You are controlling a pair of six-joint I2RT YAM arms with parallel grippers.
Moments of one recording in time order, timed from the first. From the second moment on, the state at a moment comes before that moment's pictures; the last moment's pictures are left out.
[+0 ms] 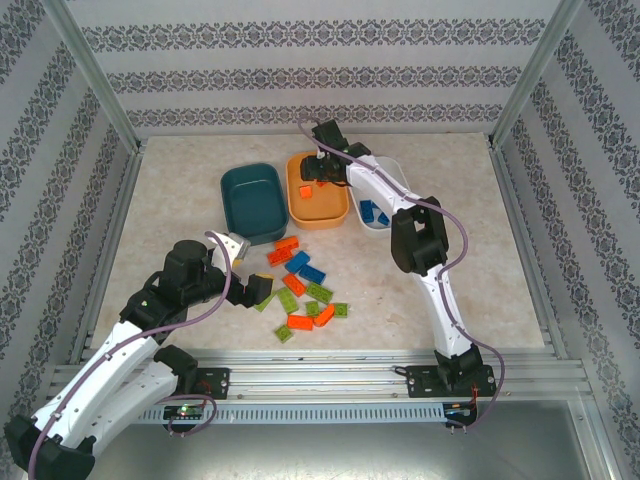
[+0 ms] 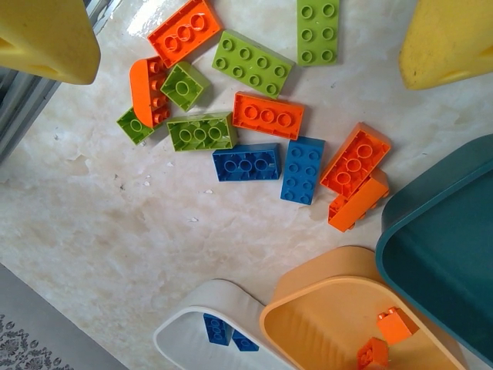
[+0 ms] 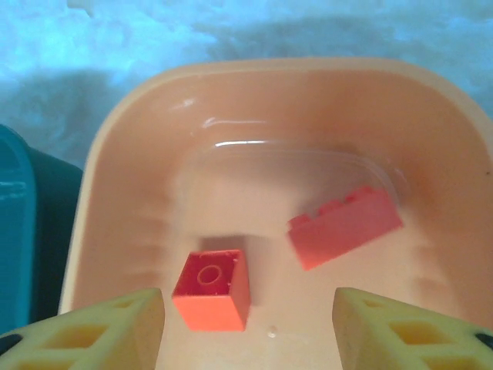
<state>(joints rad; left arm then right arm) -0.46 0.68 0.62 -0.50 0.30 -0.11 0.48 2.43 2.24 -0.69 -0.03 0.39</state>
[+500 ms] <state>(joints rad) -0.46 0.63 0.62 -0.50 0.29 -0.13 0.52 1.71 1.62 -0.68 -0.03 0.38</state>
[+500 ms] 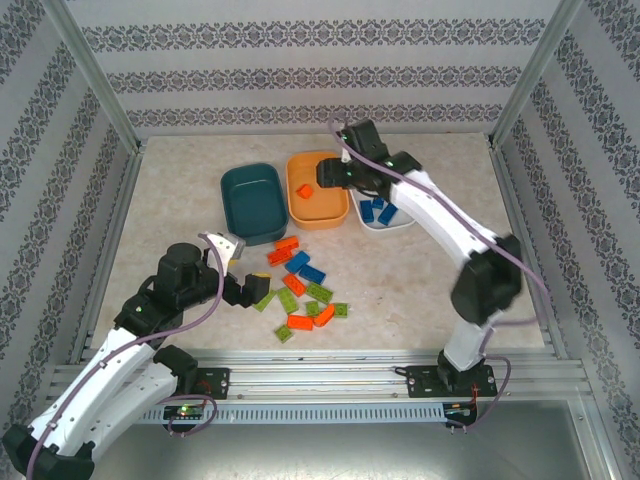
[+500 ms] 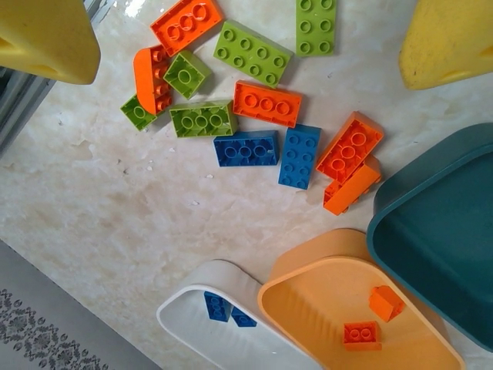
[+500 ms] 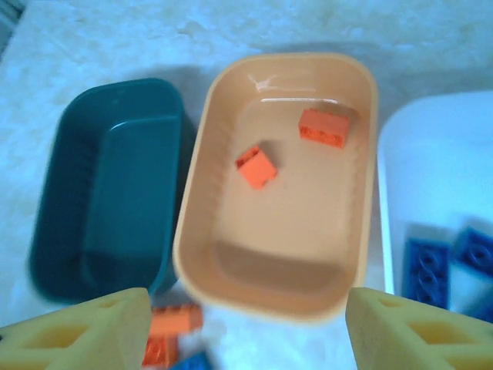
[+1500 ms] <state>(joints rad) -0.46 0.79 0.66 -0.52 0.43 -0.16 0.76 1.27 0.69 -0.57 -0.16 0.54</state>
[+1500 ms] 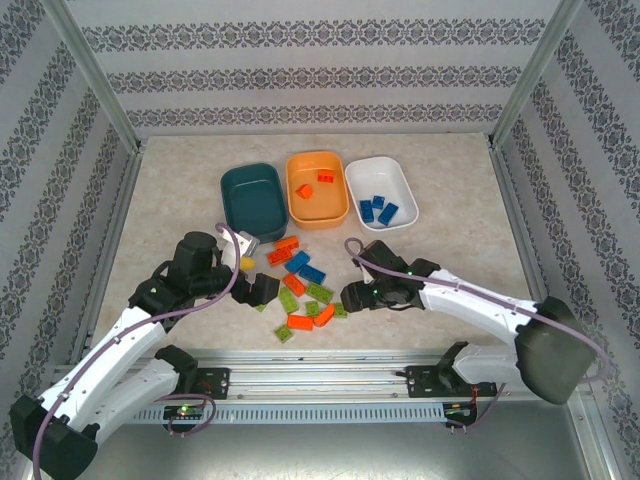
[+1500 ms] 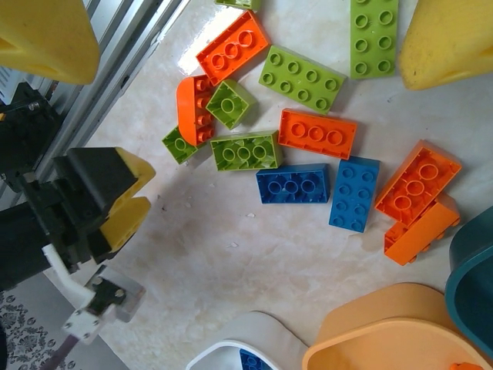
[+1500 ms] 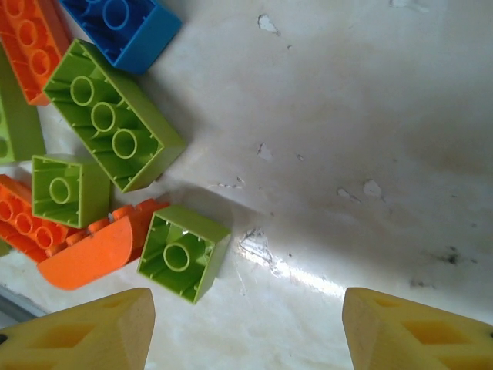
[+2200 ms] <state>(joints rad) -0.46 0.77 0.66 -0.53 0.42 -0.16 0.84 1.51 0.79 -0.53 -0.08 0.58</state>
